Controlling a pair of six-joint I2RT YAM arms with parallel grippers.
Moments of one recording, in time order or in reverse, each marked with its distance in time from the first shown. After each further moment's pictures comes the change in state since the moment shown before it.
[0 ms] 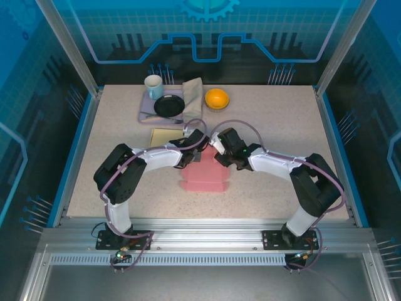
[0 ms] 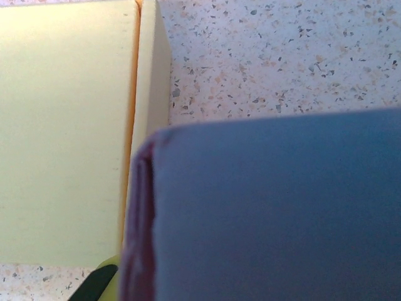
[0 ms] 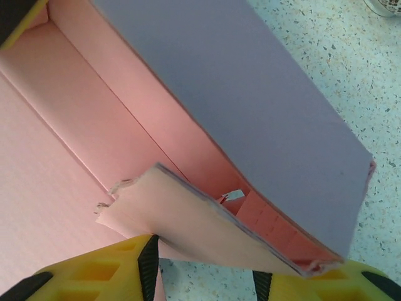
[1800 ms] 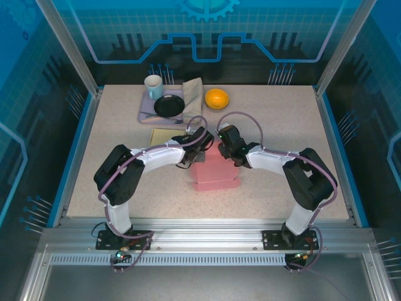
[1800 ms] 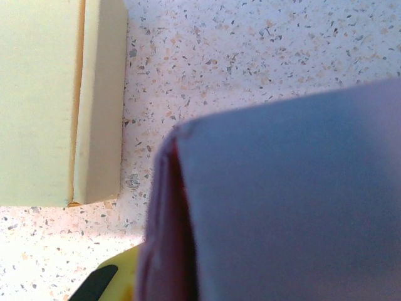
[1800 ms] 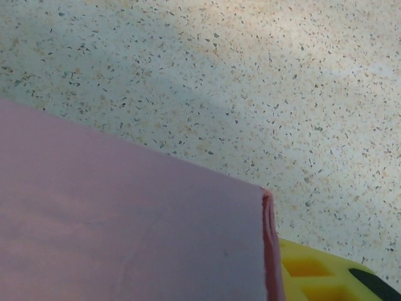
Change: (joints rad) left arm -0.027 -0.005 0.097 -0.172 0.100 -0.099; right arm -0.040 0.078 0.013 0.114 0.184 0.264
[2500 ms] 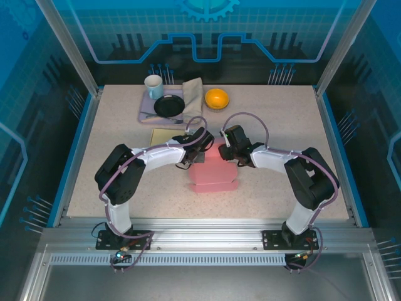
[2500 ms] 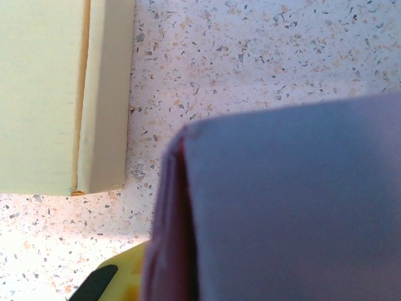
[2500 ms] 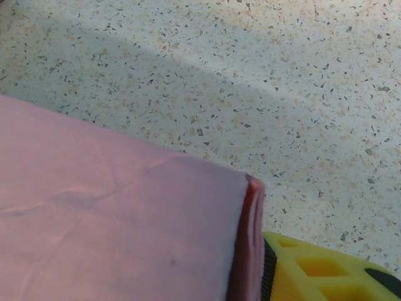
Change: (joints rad) left arm 0.002 0.008 0.005 -0.026 0.002 -0.022; right arm -0.058 -0.005 -0.039 0.011 -0.203 0.093
